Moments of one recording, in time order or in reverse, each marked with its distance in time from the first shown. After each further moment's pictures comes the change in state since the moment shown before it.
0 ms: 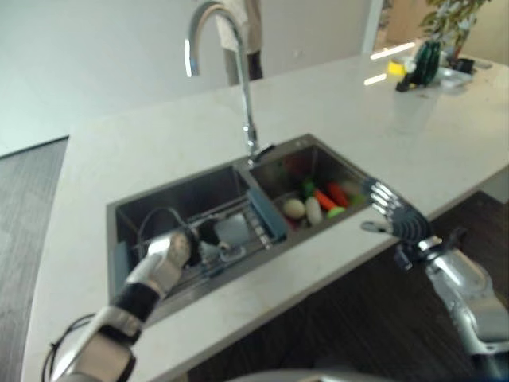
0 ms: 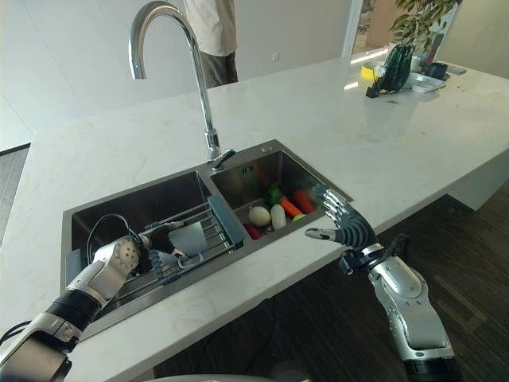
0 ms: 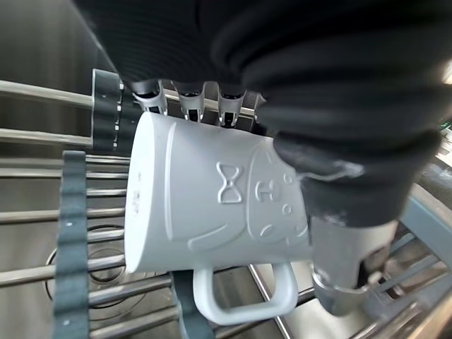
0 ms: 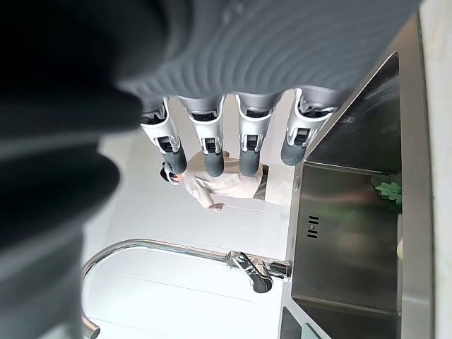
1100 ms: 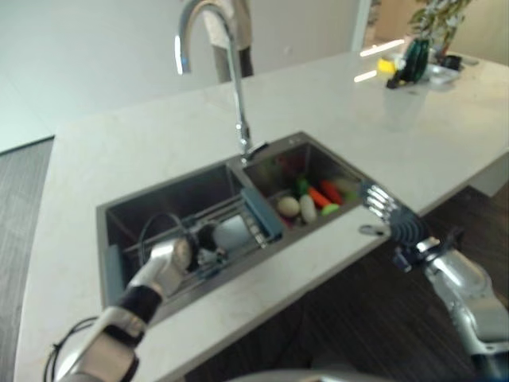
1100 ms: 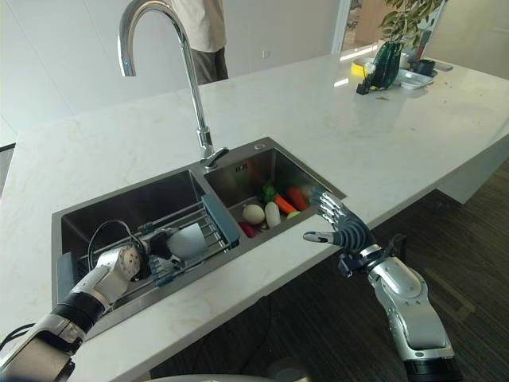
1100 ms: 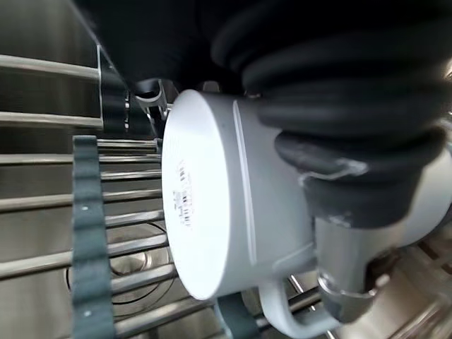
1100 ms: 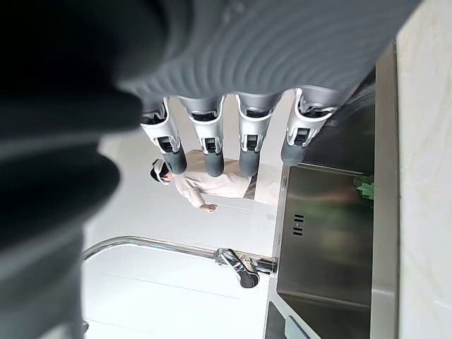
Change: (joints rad) left arm 0.000 -0.025 -0.033 0.084 0.071 0.007 0.060; right arm 0.000 0.000 0.000 0.000 -0.018 0.020 0.041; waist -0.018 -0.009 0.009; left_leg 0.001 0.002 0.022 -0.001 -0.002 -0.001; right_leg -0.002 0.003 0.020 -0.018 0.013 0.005
